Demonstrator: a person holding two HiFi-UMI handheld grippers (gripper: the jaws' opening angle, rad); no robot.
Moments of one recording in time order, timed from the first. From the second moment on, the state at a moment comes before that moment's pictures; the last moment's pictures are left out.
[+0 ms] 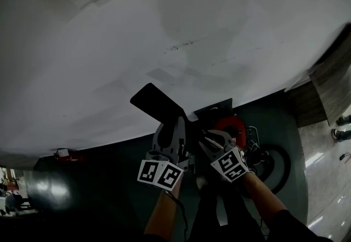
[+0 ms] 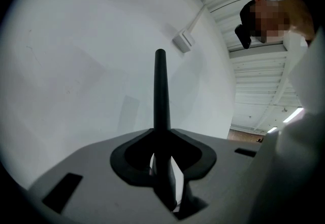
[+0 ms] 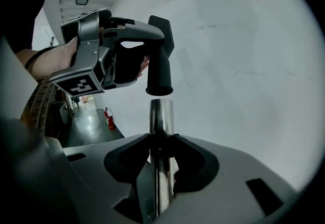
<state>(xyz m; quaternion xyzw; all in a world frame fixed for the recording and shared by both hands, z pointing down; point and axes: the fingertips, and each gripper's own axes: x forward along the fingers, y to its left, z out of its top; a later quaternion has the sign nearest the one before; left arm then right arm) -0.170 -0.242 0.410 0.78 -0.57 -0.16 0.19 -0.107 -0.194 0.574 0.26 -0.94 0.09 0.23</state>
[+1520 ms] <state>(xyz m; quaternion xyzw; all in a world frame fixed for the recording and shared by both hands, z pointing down) -0.159 -0.237 0.425 0.79 -0.57 -0.13 0.17 -0.110 -0.193 0.579 0.24 -0.94 0.08 0.22</state>
